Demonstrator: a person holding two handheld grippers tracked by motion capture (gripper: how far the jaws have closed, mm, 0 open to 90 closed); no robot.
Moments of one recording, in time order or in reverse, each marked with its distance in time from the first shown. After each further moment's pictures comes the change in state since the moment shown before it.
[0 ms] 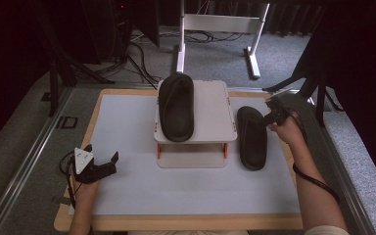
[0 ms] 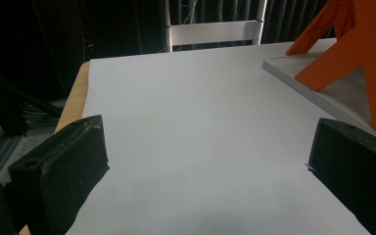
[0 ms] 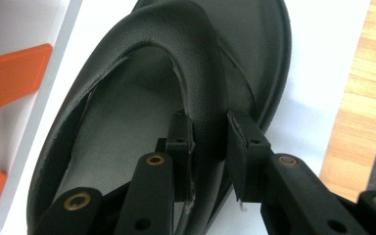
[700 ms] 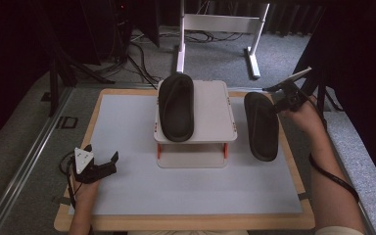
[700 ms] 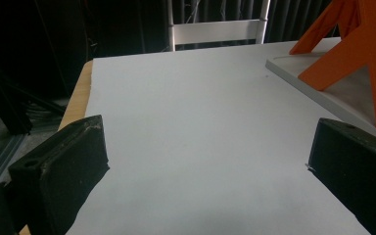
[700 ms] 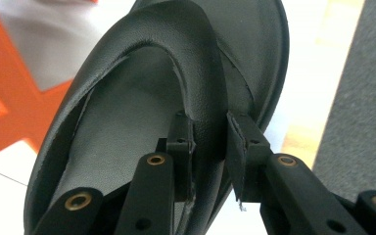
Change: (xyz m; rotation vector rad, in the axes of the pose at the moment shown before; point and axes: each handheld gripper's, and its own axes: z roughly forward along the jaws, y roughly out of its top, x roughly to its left) left arm 0.000 0.000 0.000 0.004 0.010 -0.002; right arm 0.005 0.016 -0.086 -0.049 0.013 -0.029
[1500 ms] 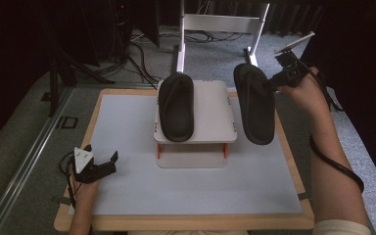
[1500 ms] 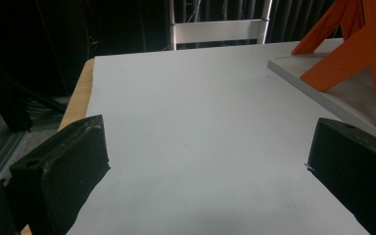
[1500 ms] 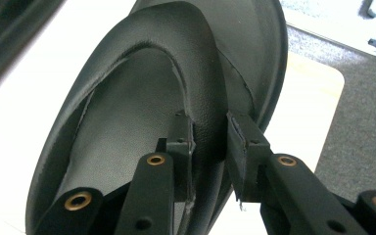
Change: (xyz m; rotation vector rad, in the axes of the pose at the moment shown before) left arm 0.001 0.000 0.000 0.002 0.003 -0.014; right arm 0.069 0.046 -0.083 -0.127 -0.003 -0.127
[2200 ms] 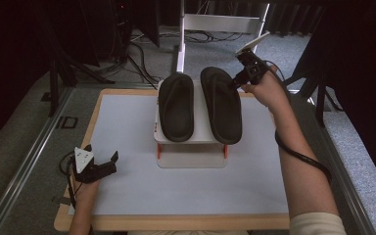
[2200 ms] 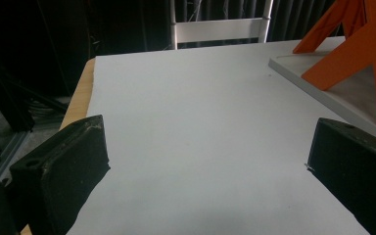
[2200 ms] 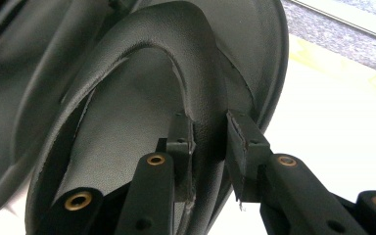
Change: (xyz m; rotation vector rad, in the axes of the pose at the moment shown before) left arm -0.001 0.000 0.000 0.004 0.005 0.009; right arm 0.069 0.039 0.047 0.063 0.102 -0.038
